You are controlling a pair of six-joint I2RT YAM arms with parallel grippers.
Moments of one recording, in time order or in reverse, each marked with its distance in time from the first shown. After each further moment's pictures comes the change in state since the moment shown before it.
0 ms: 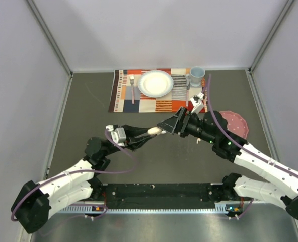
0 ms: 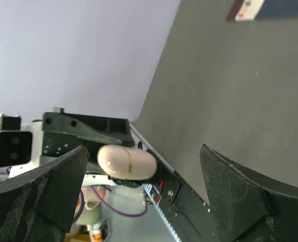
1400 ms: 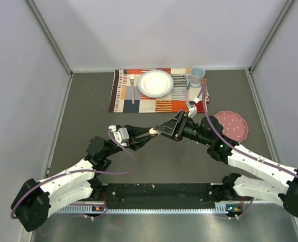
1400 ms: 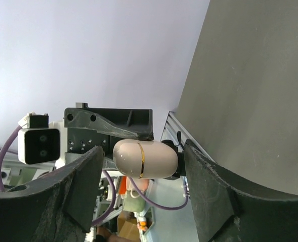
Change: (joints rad) left arm -0.029 0.012 -0.001 -0.030 -0.056 0.058; right arm 0.000 0.066 -0.145 0.279 -0.120 0.254
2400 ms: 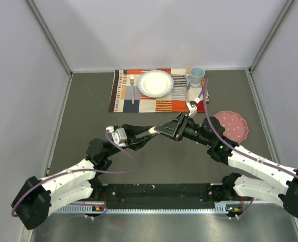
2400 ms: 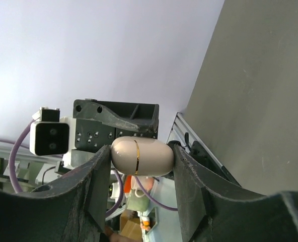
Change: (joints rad) left arm -0.007 0.017 -0.008 0.078 -0.029 -0.022; right arm 0.000 -0.006 -0.020 0.063 -0.014 0.010
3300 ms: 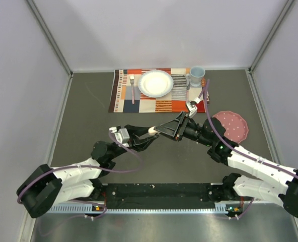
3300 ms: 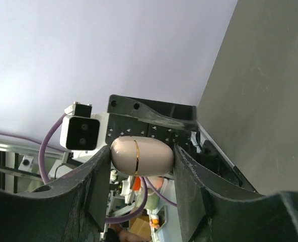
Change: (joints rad) left arm -0.049 0.184 -0.070 0.255 -0.091 -0.066; right arm 0.000 -0.002 -0.017 0.063 -0.027 0.045
